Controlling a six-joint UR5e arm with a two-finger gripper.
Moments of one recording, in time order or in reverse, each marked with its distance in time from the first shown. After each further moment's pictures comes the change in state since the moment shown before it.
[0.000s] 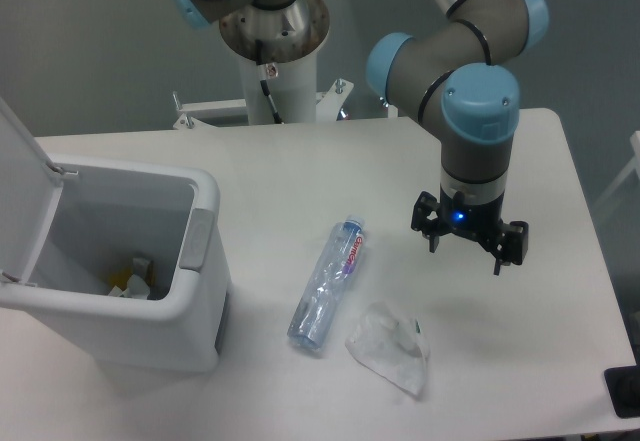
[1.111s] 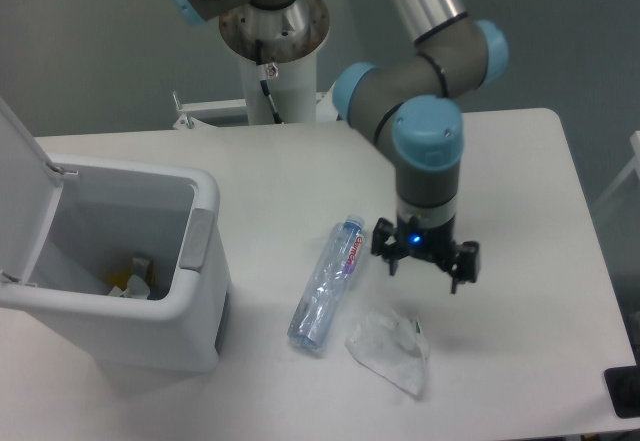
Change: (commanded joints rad) arm -0.107 -0.080 -0.115 0.173 -0.026 -0.225
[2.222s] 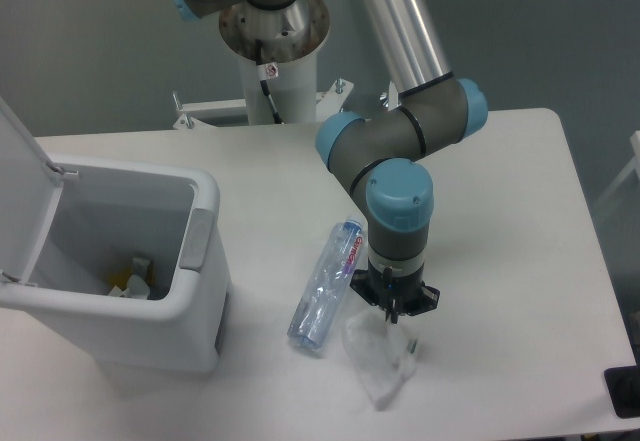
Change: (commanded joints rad) arm -0.009 -0.065 0.072 0.002 -0.005 -0.066
